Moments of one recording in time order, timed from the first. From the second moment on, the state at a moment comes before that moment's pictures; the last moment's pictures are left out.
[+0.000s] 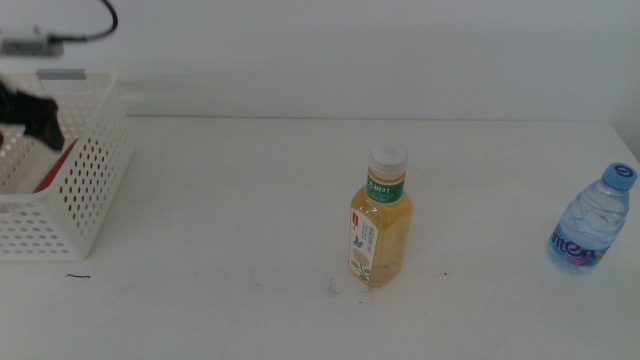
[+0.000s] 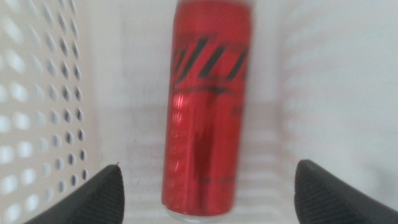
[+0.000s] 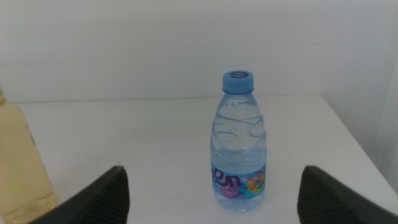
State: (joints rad) left arm 0.28 1.98 -1.73 -0.17 1.09 0.39; right arm 0.06 0.00 0.00 -0.05 0.19 0.10
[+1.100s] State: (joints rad) left arm -0.60 1.03 -0.53 -0.92 -0.05 0.98; right arm 0.06 0.00 0.00 -0.05 0.19 0.10
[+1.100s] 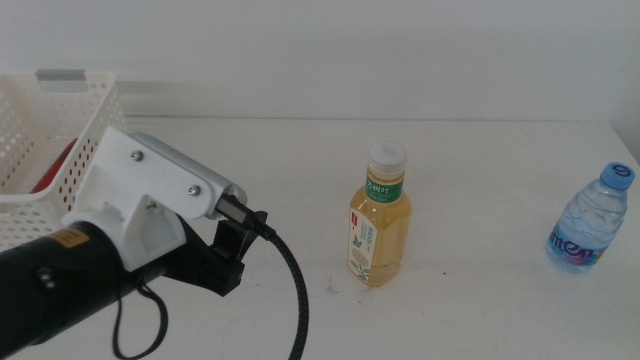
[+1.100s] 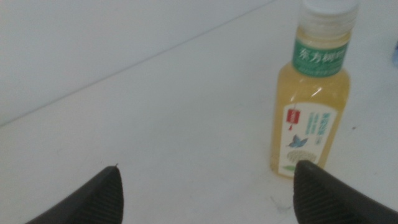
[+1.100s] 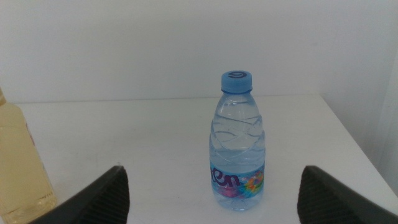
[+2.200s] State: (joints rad) left arm -0.61 1.36 -0.27 0.19 -0.76 -0.16; right arm 0.06 0.00 0.00 -0.05 0.19 0.10
